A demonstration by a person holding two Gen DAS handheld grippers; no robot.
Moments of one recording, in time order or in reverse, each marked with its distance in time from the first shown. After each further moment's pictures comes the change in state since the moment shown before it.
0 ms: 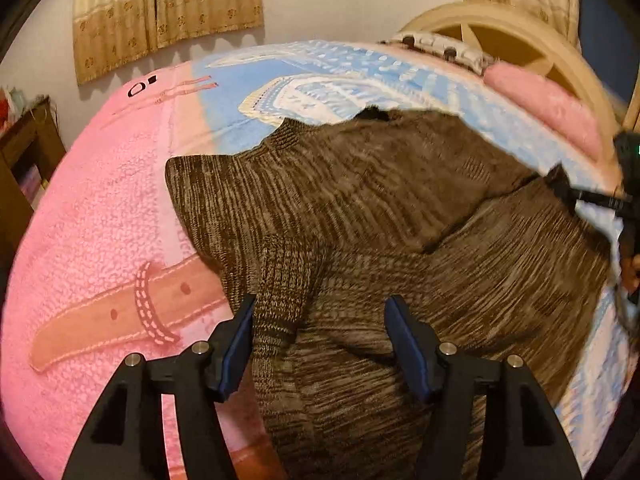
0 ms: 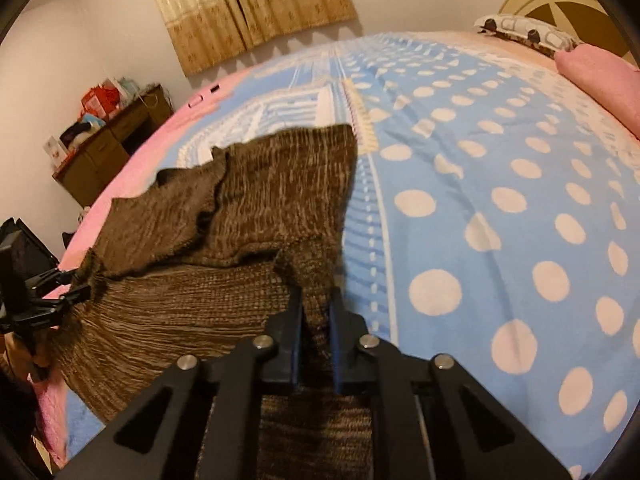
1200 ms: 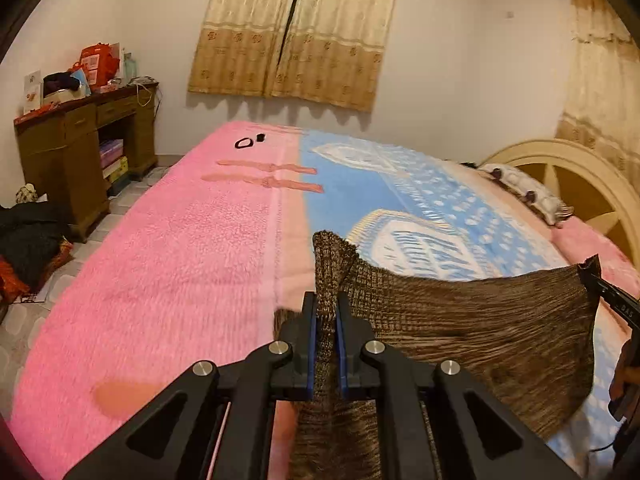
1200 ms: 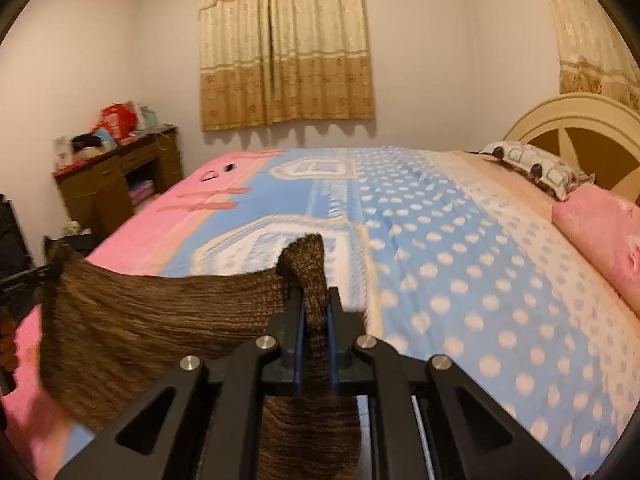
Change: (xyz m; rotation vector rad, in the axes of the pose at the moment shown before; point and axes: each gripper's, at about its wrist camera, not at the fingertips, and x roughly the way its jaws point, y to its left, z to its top) left arm -0.050 0.062 0.081 -0.345 -0.305 0.215; right arm -0.008 0.059 0.131 -0.207 -0.278 -0.126
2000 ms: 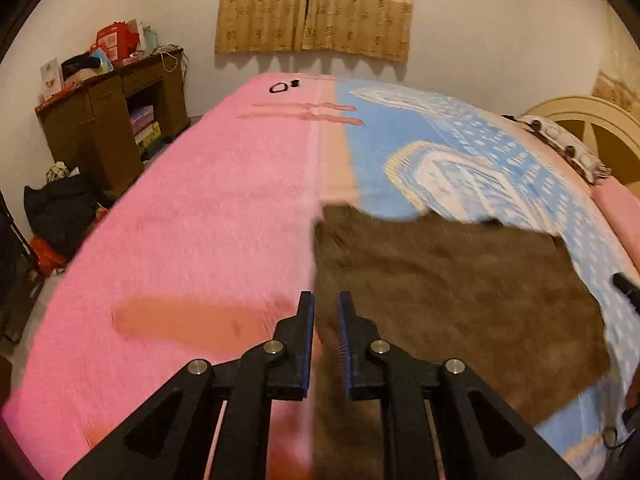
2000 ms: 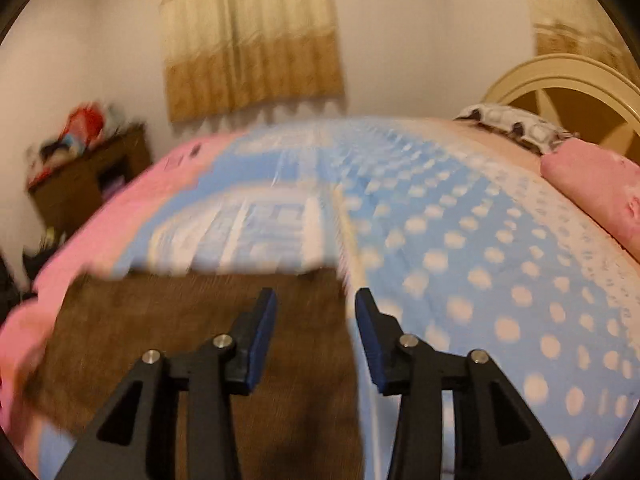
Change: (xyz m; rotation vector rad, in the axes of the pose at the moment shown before) left arm -0.023 0.002 -0.070 0.010 0.161 0.140; right arm -0.005 -0.004 -0.070 0.051 0.112 0.000
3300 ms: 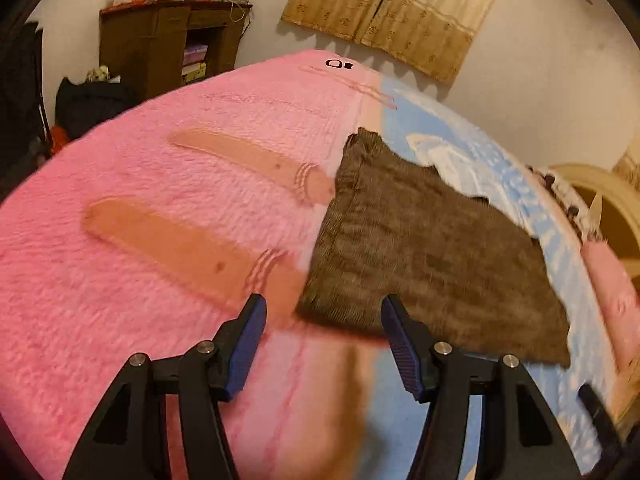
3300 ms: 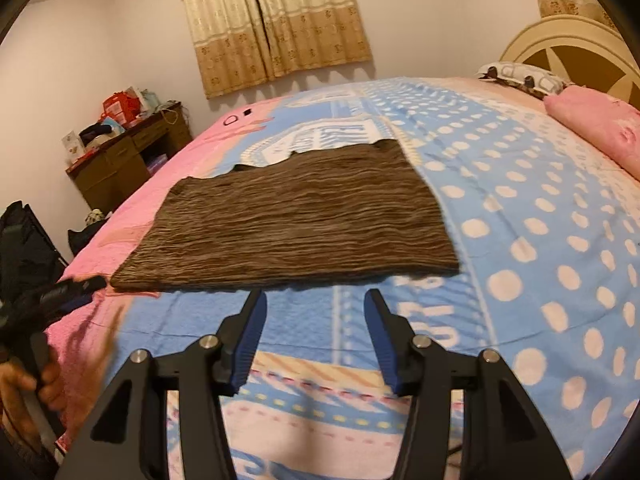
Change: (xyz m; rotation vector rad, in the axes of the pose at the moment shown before) left arm -0.042 0.011 -0.095 -0.334 0.022 -0.027; right arm -0.094 0.070 -0.112 0.069 0.046 0.119
